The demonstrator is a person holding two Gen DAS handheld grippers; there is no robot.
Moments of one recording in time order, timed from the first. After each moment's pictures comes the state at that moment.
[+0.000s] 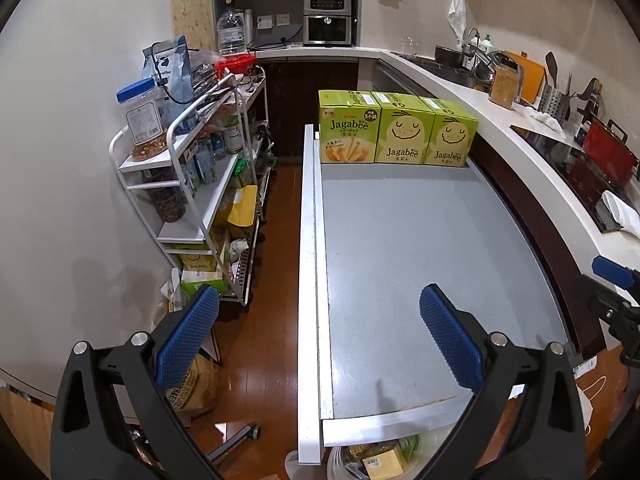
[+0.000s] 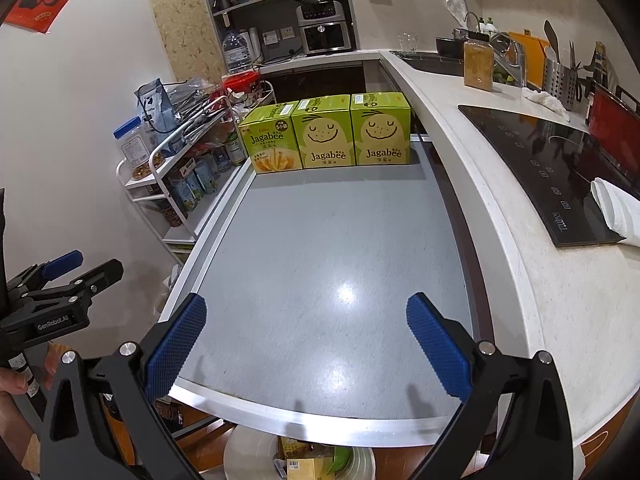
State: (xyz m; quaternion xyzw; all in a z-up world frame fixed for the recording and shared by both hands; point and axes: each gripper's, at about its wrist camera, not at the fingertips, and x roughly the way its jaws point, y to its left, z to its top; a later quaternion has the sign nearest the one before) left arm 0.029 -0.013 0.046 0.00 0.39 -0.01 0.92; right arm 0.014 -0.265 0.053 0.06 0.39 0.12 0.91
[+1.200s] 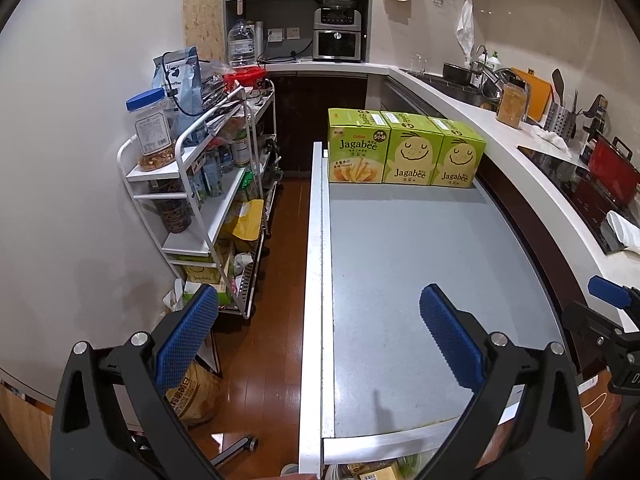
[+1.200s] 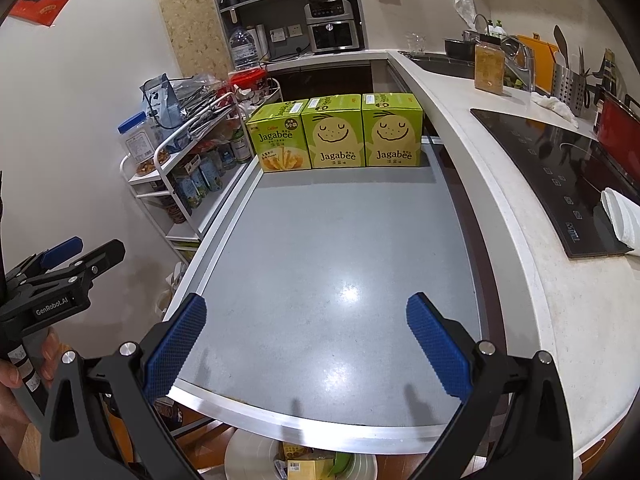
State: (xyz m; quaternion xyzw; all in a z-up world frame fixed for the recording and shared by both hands) left arm 0.034 -0.007 0.053 -0.01 0.37 0.00 0.93; right arm 0.019 -0.254 0.053 0.05 0.39 0.13 0.91
